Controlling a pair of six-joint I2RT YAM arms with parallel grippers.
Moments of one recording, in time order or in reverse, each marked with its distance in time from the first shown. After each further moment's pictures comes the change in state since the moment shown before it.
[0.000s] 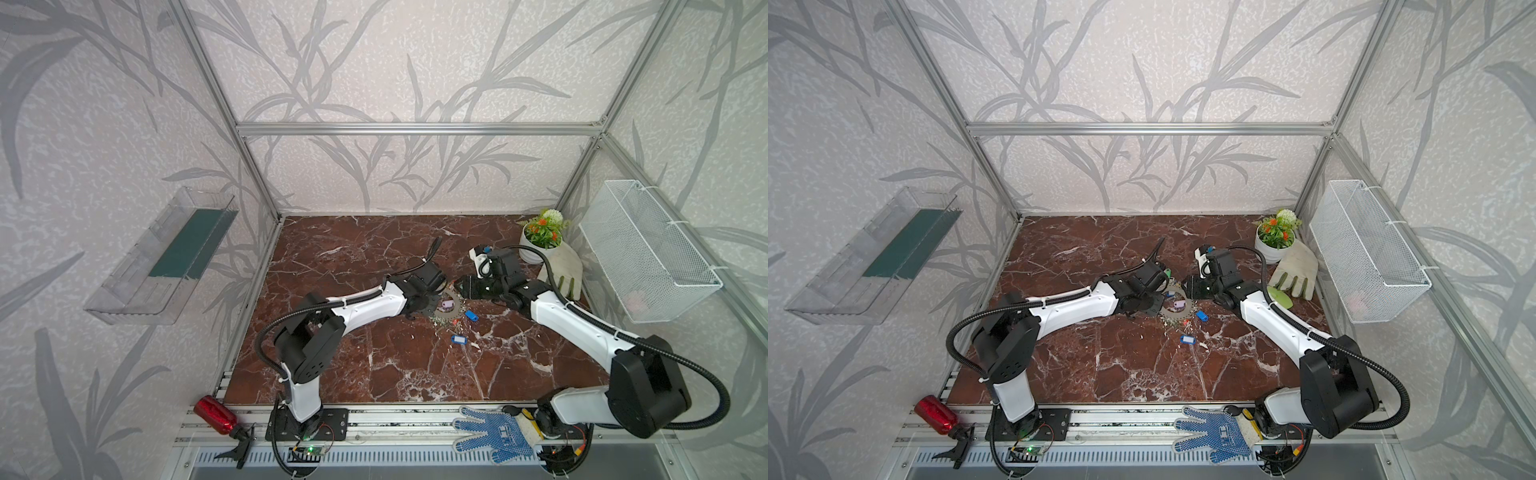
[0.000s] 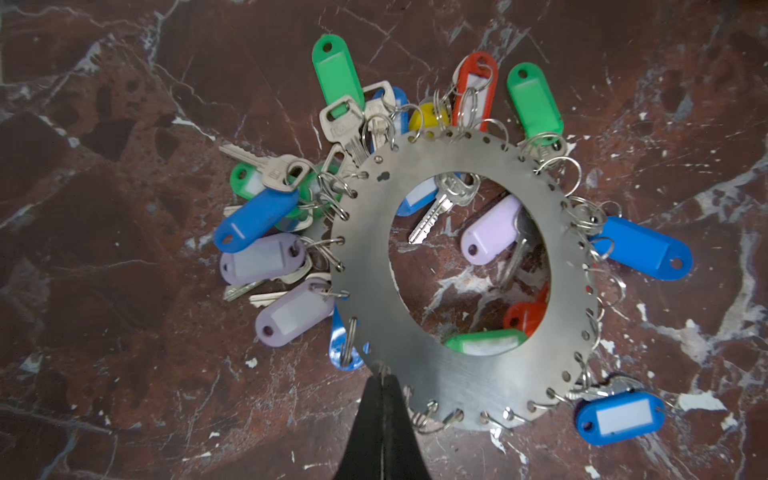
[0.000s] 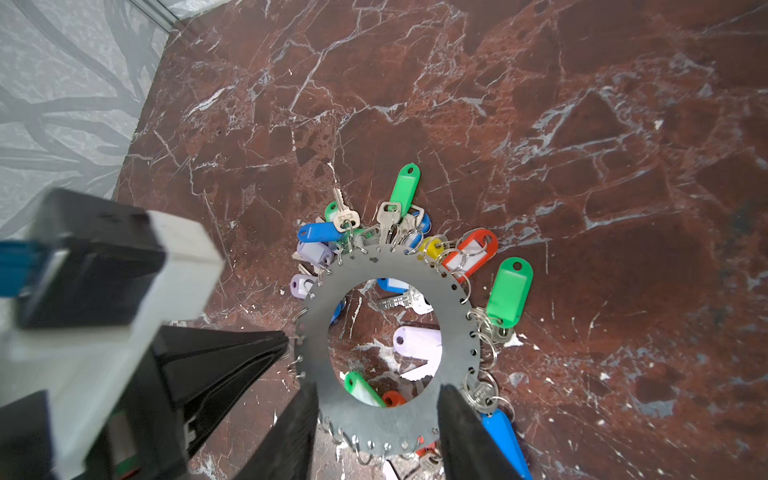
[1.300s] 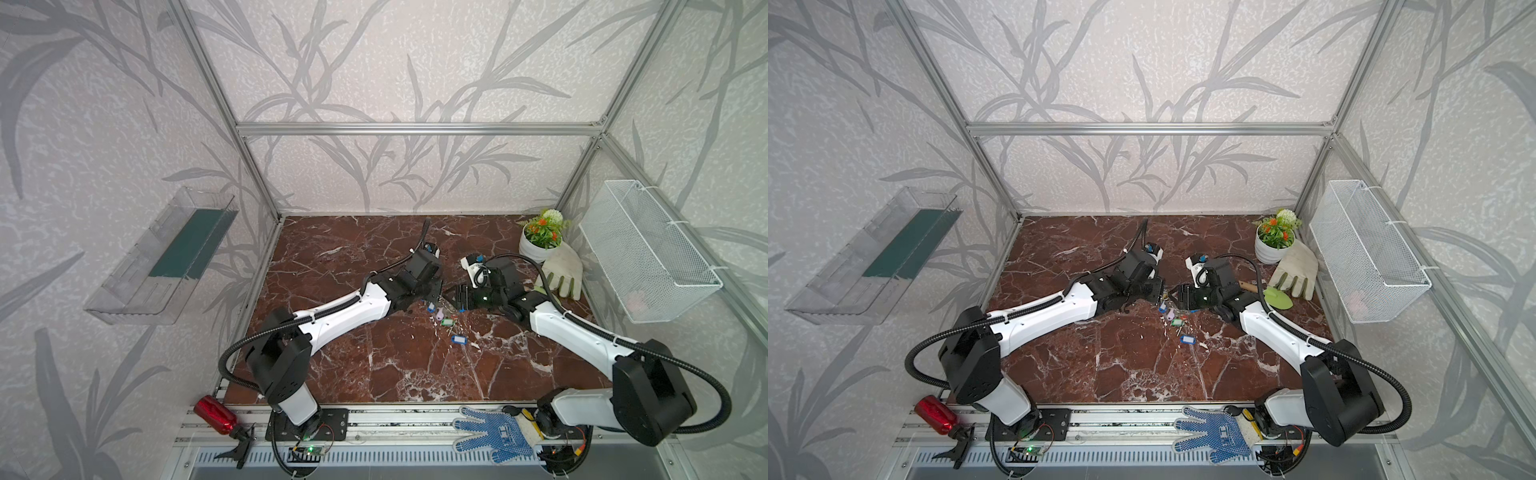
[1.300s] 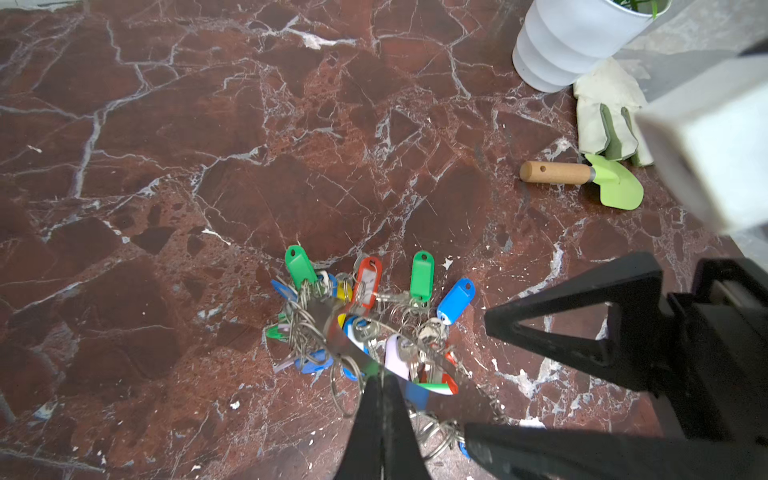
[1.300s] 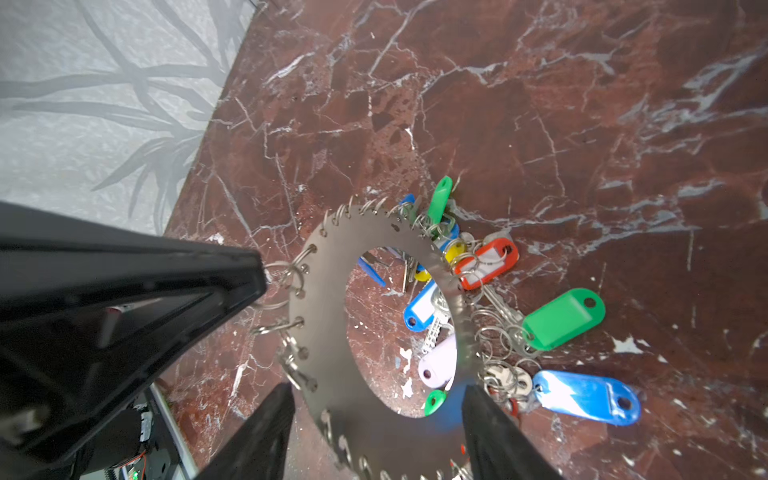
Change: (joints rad) left arm -0.001 -0.153 0.026 0.088 0.041 -0.089; right arm 0.042 -0.054 -0.119 0.161 -0.179 0.001
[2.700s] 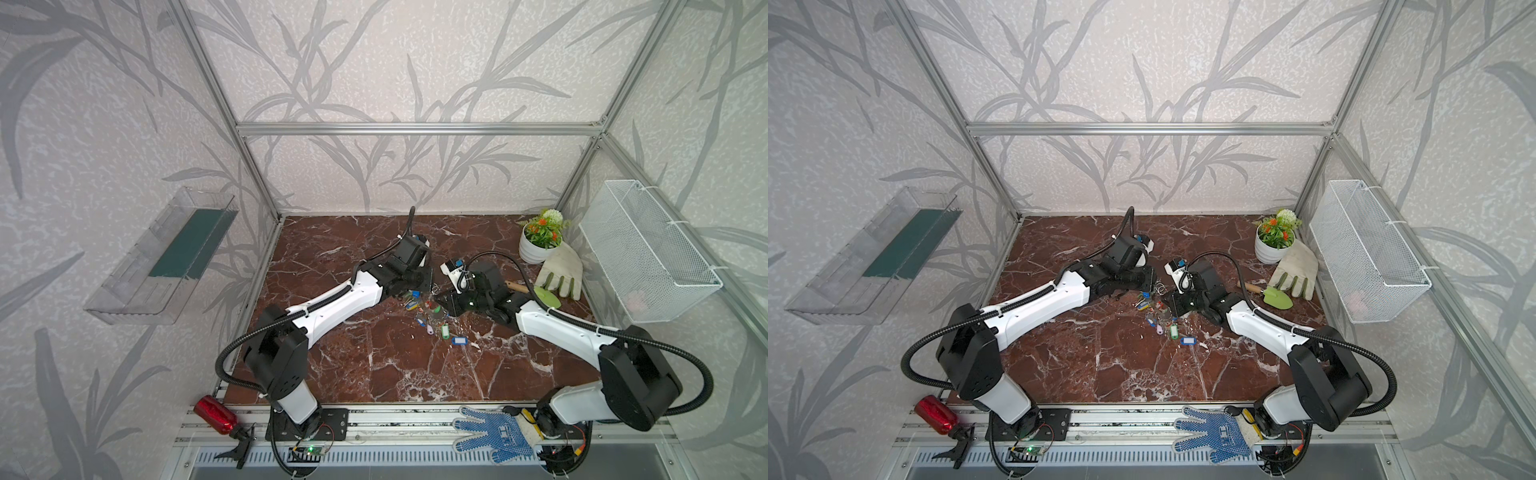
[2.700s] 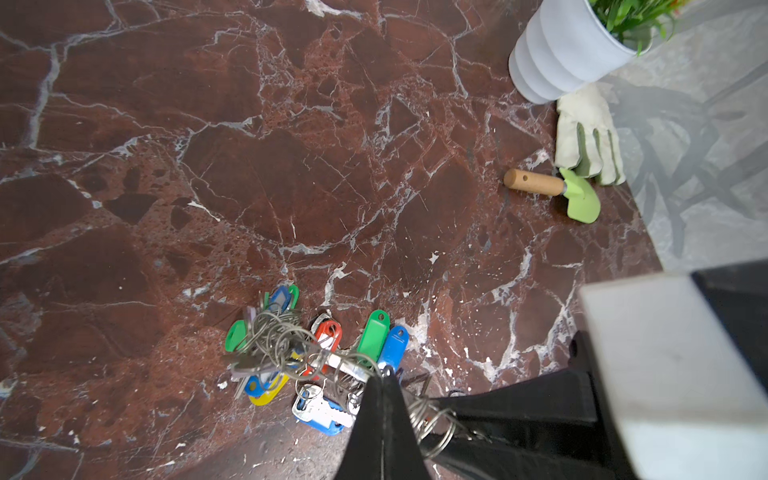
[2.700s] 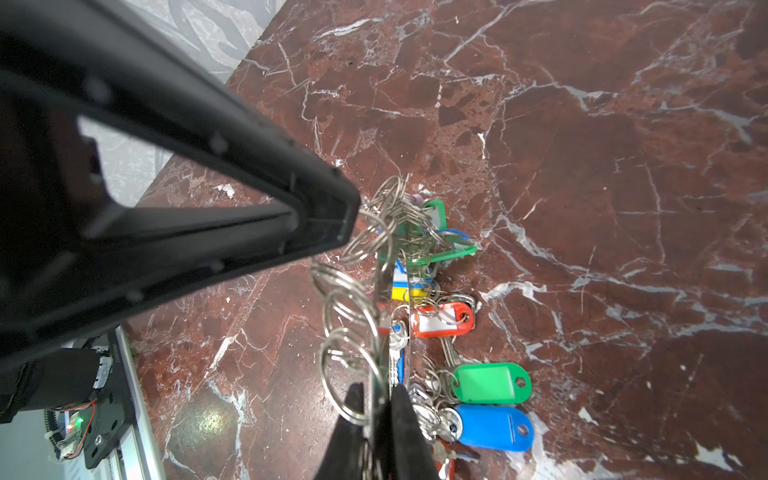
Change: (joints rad) left arm 0.137 -0.012 0.039 -0.068 0.224 -0.085; right arm 0.106 0.099 0.036 0.064 0.036 -0.159
